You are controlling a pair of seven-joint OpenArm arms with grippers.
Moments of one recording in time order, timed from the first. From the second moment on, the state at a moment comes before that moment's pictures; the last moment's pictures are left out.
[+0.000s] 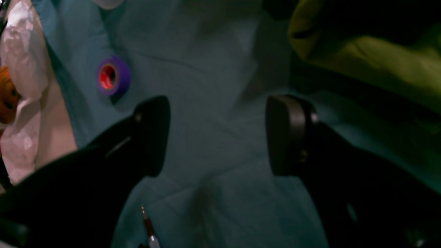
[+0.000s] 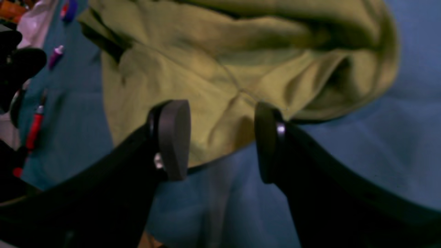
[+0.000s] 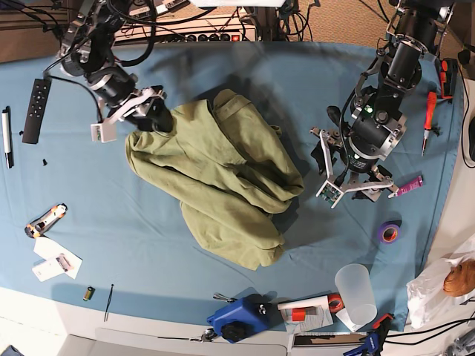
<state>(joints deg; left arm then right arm) -2.3 -22.5 19.8 112.6 -1.4 -8.0 60.2 -19.1 1.0 28.9 110.6 45.2 27.8 -62.8</state>
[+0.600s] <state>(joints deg) -2.3 -22.5 19.8 112.6 -1.4 -8.0 60.2 -19.0 -0.1 33.0 103.3 50.7 31.9 -64.7</state>
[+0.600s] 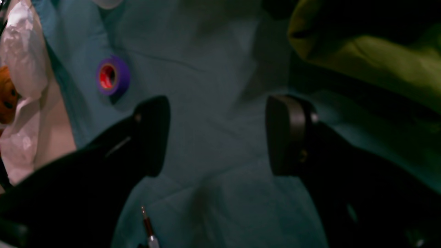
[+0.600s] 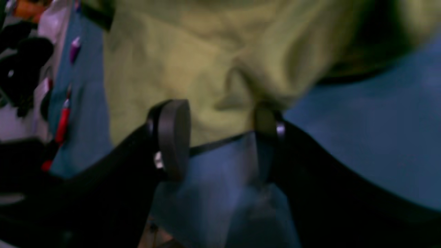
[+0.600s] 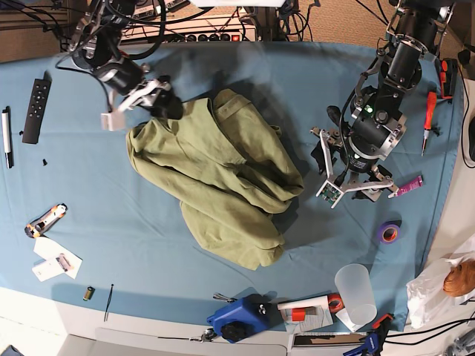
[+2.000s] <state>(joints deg) 4.8 -14.6 19.8 112.6 -16.9 -13.2 56.4 0.0 4.6 35.3 95.1 44.9 31.3 -59.2</state>
